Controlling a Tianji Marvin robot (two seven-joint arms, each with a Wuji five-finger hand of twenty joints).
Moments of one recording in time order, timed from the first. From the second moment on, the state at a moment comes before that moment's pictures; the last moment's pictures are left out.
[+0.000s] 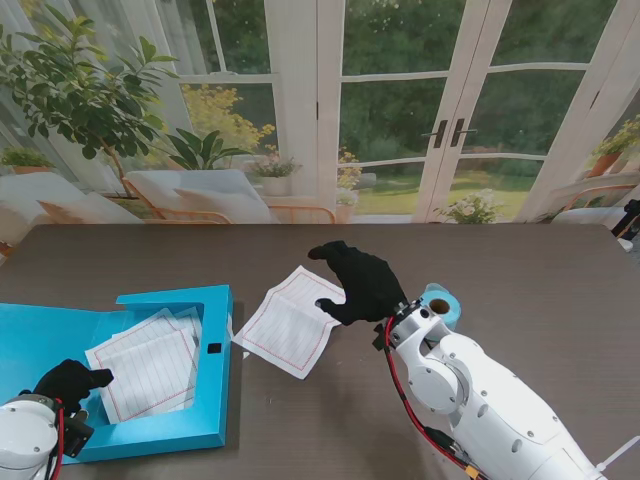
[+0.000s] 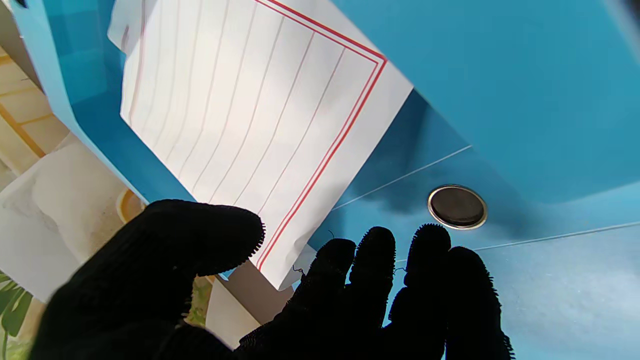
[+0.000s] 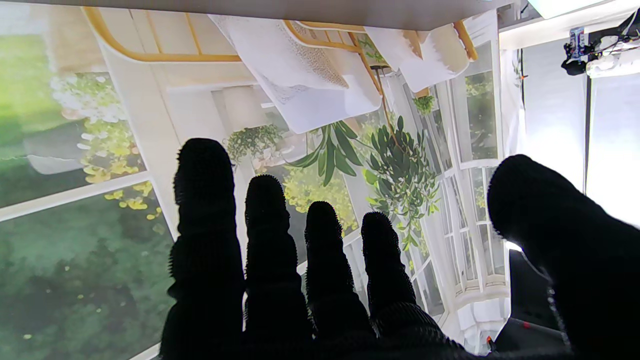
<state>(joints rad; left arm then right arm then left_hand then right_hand) 2.00 -1.12 -1.75 -1.89 0.35 0.63 -0.13 -1.27 -1.14 0.91 -1.41 -0.89 -0.29 -0.43 0.64 -0.41 0.54 1.17 0.42 0.51 0.49 0.33 0.54 0.48 0.41 0.87 0.37 0.54 0.59 0.73 0.03 0.44 1.19 0.84 0.20 -0.62 1.20 -0.18 0.18 0.12 0.87 0.28 0.39 0.15 0.70 0.37 0.60 0.20 0.43 0.33 0.69 0.23 1.03 0.38</state>
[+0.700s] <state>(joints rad) 1.85 -1.10 -1.66 -1.79 0.43 0.61 -0.19 -1.28 -1.14 0.92 -1.41 -0.88 -0.30 -0.41 0.63 -0.37 0.53 1.15 0.42 0.51 0.53 0.36 0.54 0.47 0.45 0.91 0.37 0.54 0.61 0.73 0.03 0.43 1.19 0.84 0.20 -0.62 1.20 -0.18 0.18 0.12 0.87 0.28 0.39 0.15 0.70 0.37 0.60 0.20 0.44 0.33 0.69 0.23 1.03 0.38</state>
